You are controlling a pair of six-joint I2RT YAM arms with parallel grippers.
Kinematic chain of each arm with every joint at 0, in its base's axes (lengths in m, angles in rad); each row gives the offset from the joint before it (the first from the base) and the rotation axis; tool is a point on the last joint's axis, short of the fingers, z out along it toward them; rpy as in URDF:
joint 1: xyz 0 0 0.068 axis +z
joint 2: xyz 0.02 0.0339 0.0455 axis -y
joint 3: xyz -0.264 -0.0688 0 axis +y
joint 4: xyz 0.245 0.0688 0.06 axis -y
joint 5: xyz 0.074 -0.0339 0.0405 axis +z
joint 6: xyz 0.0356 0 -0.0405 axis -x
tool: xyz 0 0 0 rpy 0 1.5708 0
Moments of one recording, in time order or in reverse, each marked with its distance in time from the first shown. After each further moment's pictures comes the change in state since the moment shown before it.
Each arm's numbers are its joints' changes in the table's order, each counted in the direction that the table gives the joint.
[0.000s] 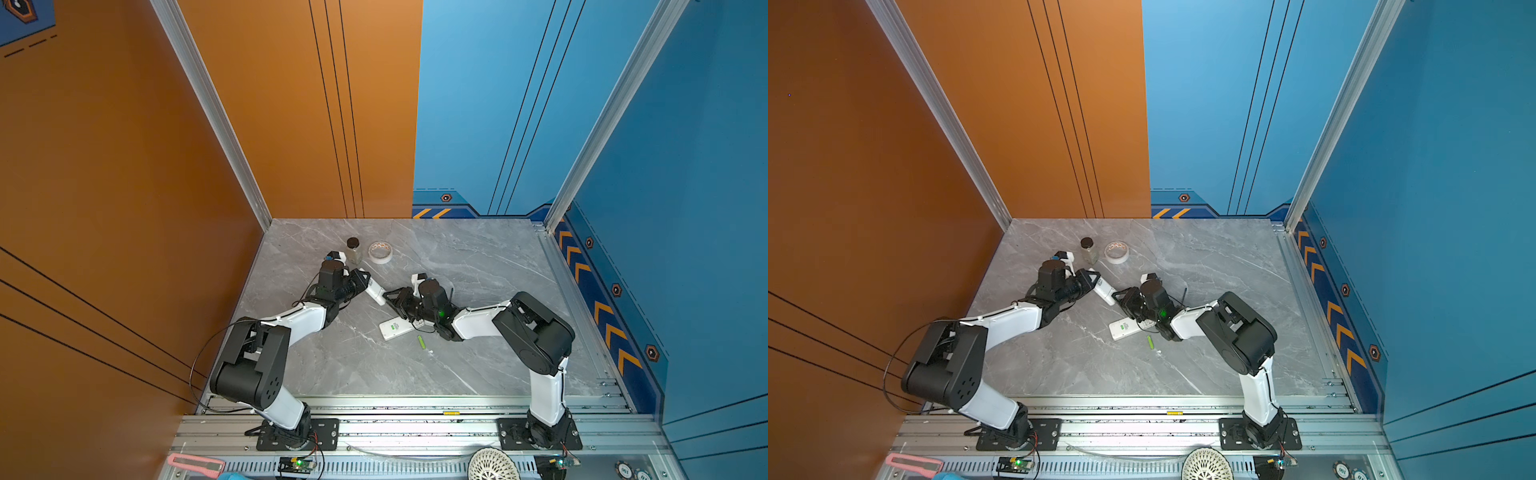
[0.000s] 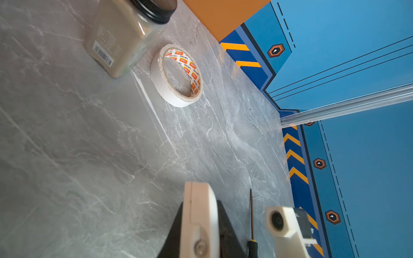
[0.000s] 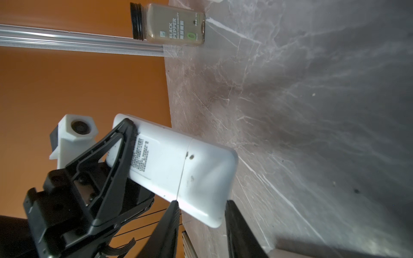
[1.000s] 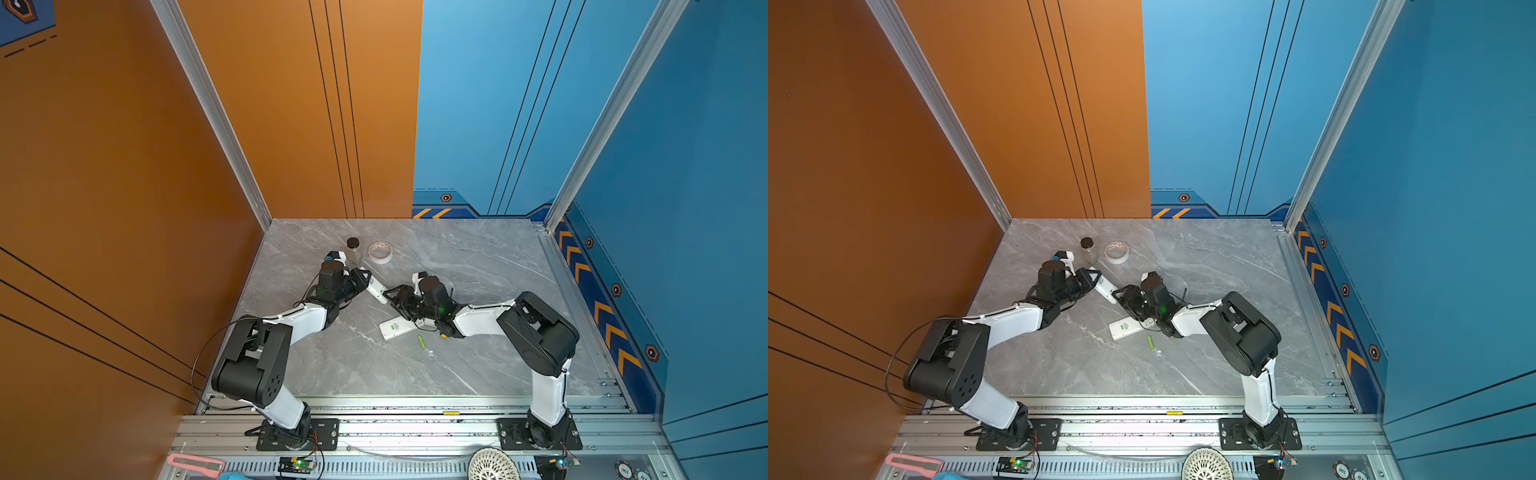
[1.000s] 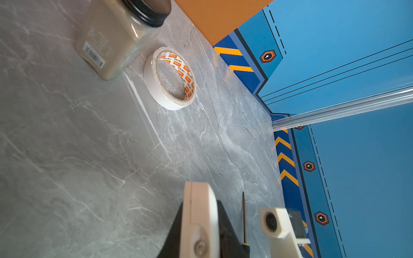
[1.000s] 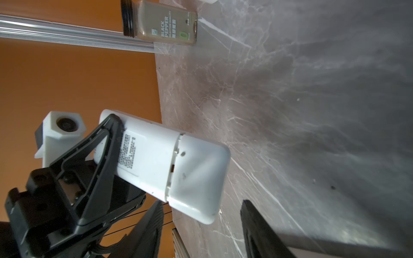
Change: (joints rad) left arm 0.002 -0.015 0.013 0.078 -0.019 0.046; right arm -0.011 0.010 -0.025 -0.092 0.019 0.052
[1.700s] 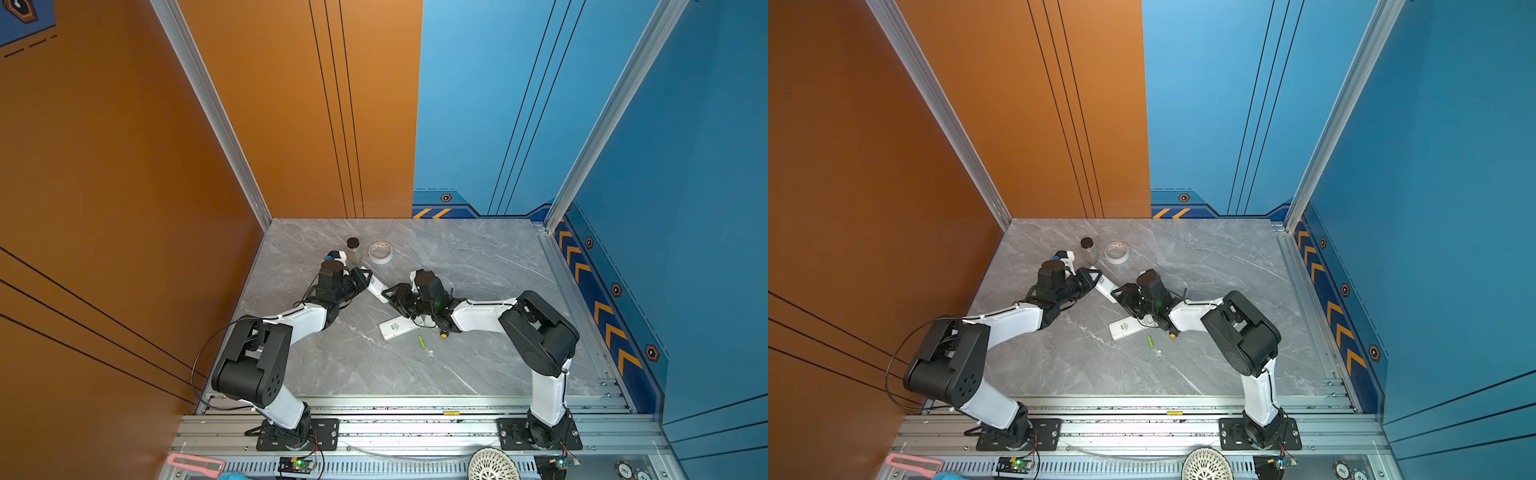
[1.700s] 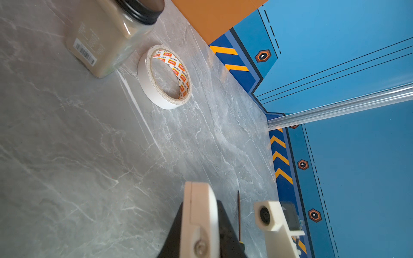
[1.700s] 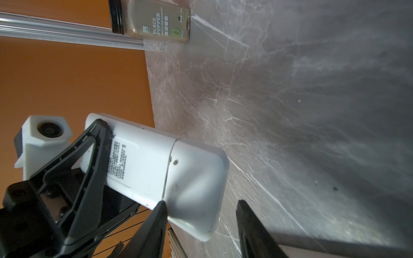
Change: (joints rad) left arm 0.000 0.000 0.000 0.009 -0.018 0.013; right arm -0.001 0.000 -0.066 -0.151 0.002 0.019
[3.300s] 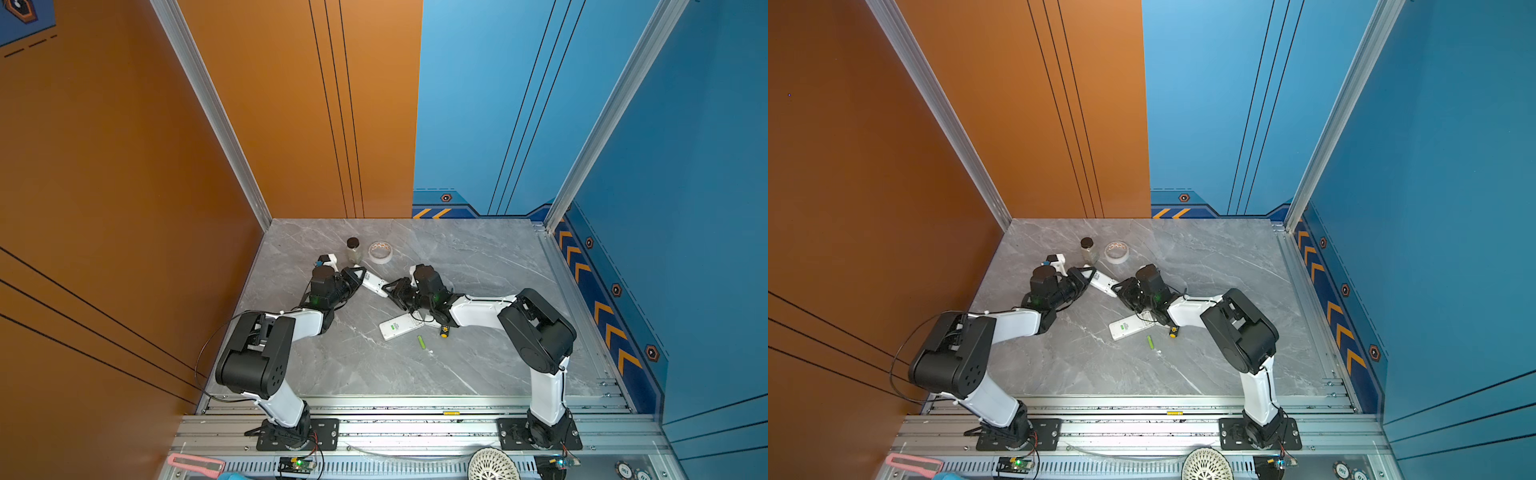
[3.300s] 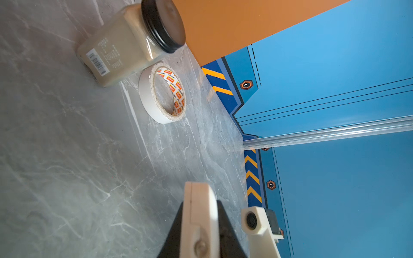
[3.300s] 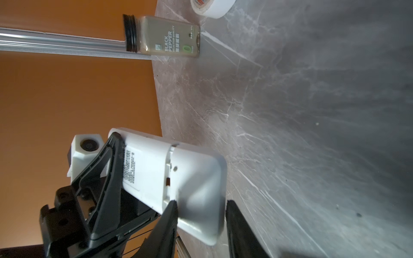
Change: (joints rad) left arm 0.061 -0.045 0.084 0.254 -0.051 0.179; right arm -0.015 -0.022 -0.070 -0.032 -0.007 -0.017
